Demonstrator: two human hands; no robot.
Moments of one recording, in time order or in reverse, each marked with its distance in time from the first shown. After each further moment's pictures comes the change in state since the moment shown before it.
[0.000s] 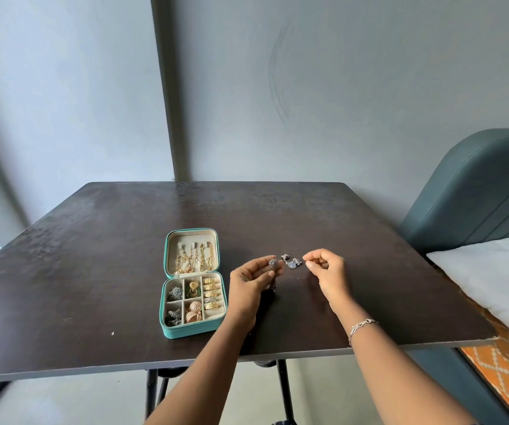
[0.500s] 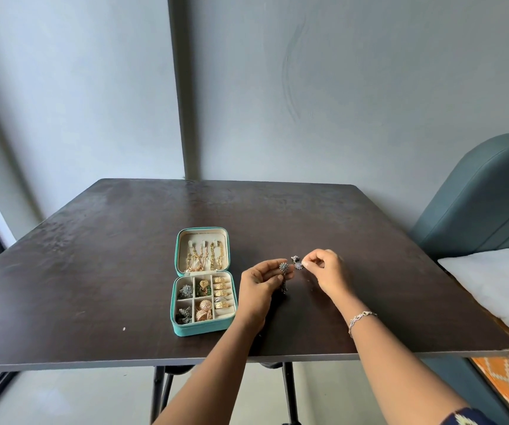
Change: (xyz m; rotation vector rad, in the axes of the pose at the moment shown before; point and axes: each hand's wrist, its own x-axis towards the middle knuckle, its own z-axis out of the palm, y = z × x) left_hand -0.001 -0.002 -0.004 0.079 -0.005 0.009; right_hand 0.013 -0.004 0.013 -0.411 -0.087 -0.002
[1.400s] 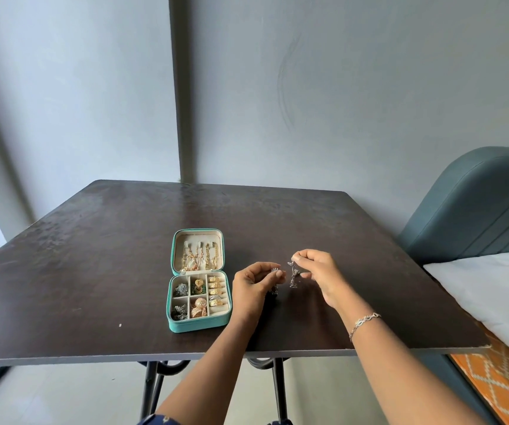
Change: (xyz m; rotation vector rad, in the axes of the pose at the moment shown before) left_hand -0.006 0.000 0.001 0.031 0.048 0.096; right_hand -0.024 -0.047 -0.027 0.525 -0.231 0.169
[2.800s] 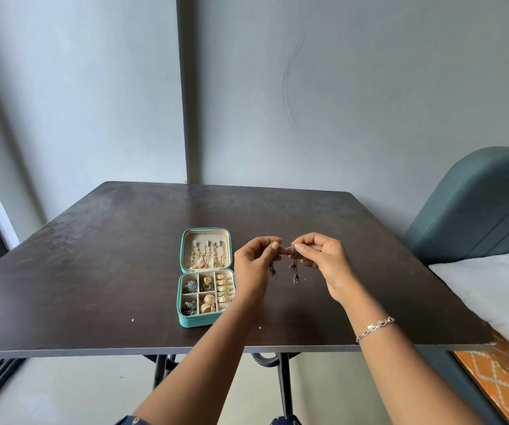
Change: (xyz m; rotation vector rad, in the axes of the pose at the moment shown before) left_hand 0.002 0.047 0.005 -0.034 0.050 0.129; right_hand -0.034 -0.042 0.006 0.110 -0.014 -0.203
